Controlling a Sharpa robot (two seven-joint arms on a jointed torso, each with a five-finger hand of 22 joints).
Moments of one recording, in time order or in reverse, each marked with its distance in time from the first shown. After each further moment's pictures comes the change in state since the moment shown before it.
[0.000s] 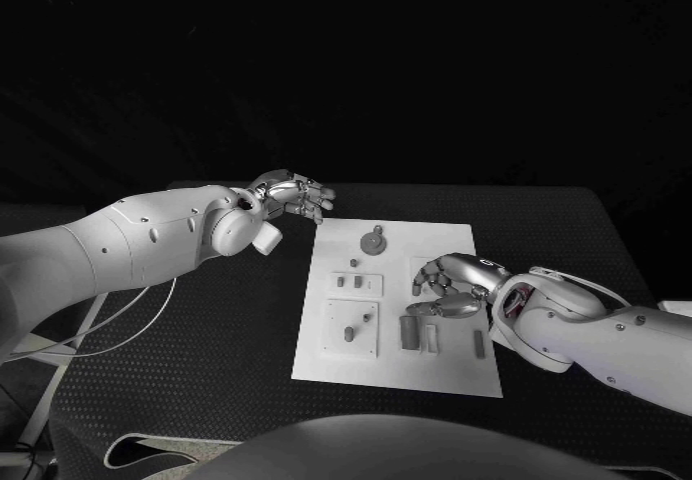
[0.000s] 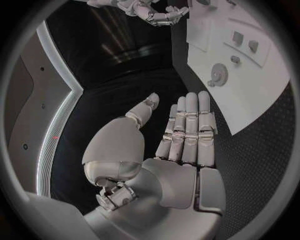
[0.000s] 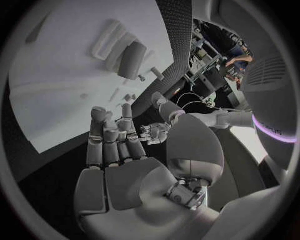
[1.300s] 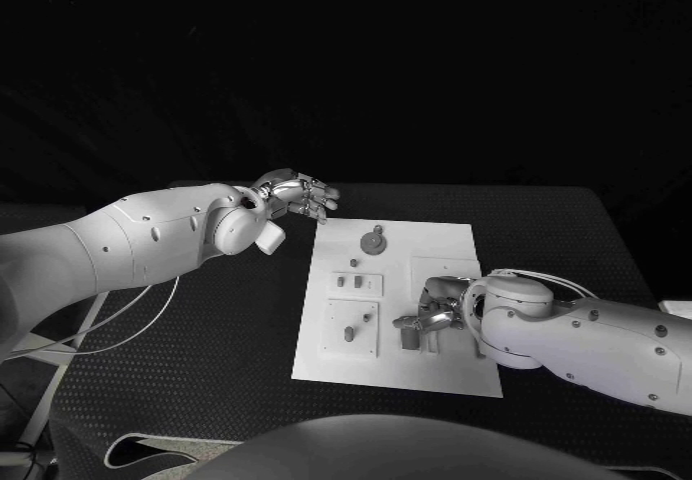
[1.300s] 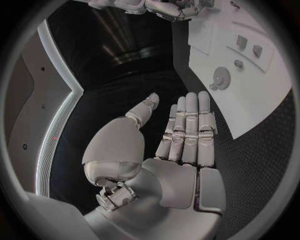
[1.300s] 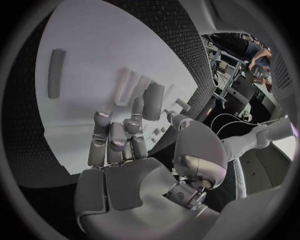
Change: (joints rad) left arm 0.008 0.002 0.000 0.017 0.000 -0.001 -0.011; left_hand 0.000 0.000 0.000 0.000 0.000 0.000 0.000 0.000 0.000 0.000 0.000 0.000 0.000 0.000 0.000 0.000 0.002 0.006 0.000 0.000 -0.004 0.001; right arm 0.002 0.123 0.000 -0.006 -0.057 0.303 -0.478; right_hand -0.172 -0.069 -0.027 0.342 -0.016 0.163 -0.100 0.104 0.055 0.225 -0.112 -0.029 0.002 0.249 -0.124 0.000 0.030 -0.013 0.157 -0.118 0.026 -0.017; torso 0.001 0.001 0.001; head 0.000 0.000
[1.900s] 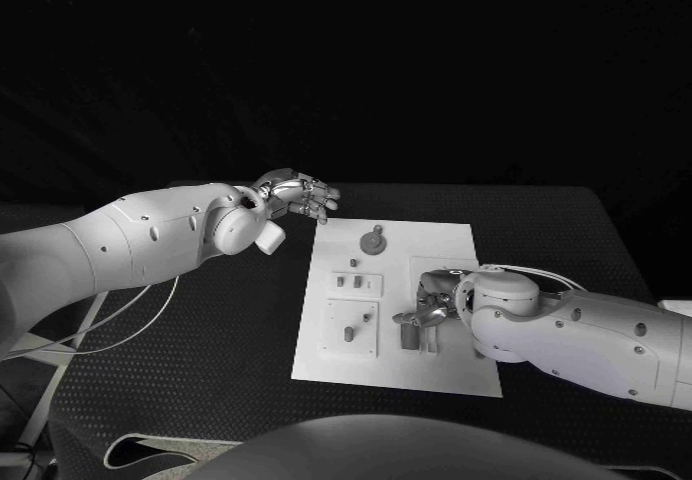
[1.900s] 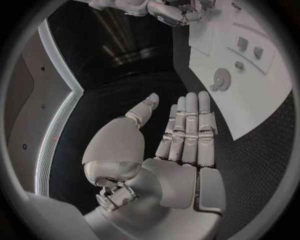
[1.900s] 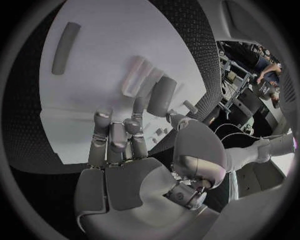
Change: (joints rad) left arm 0.004 -0.001 -0.001 0.009 0.000 0.000 -0.006; left_hand 0.000 0.000 -0.003 0.003 0.000 -0.003 0.003 0.000 0.000 0.000 0.000 0.000 0.000 0.000 0.000 0.000 0.001 -0.005 0.000 0.000 0.000 0.000; right arm 0.000 0.042 0.001 -0.045 -0.103 0.024 -0.018; right_hand 0.024 0.024 -0.001 0.017 0.000 0.013 -0.005 0.003 0.000 0.014 -0.007 -0.010 0.013 0.016 -0.002 0.000 0.009 0.000 0.014 -0.007 0.006 0.000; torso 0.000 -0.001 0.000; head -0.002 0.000
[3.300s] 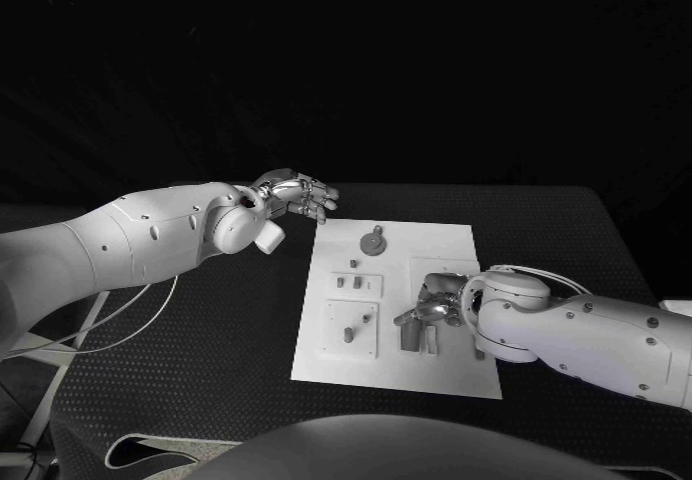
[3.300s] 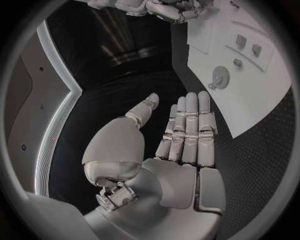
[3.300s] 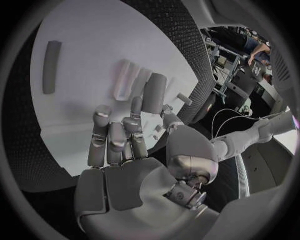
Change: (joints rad) left arm 0.000 -0.001 -0.001 -0.008 0.000 0.001 -0.010; left_hand 0.000 0.000 0.000 0.000 0.000 0.000 0.000 0.000 -0.001 -0.002 0.002 0.000 0.000 0.000 0.000 -0.004 0.001 0.005 0.000 0.000 0.000 0.001; right arm 0.002 -0.022 0.001 0.006 0.170 -0.040 0.036; right_hand -0.013 0.306 -0.163 -0.453 0.000 0.024 0.003 -0.026 -0.020 0.030 0.012 -0.094 0.141 0.000 0.010 -0.020 0.008 0.000 0.005 0.027 -0.027 0.023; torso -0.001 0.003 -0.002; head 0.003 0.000
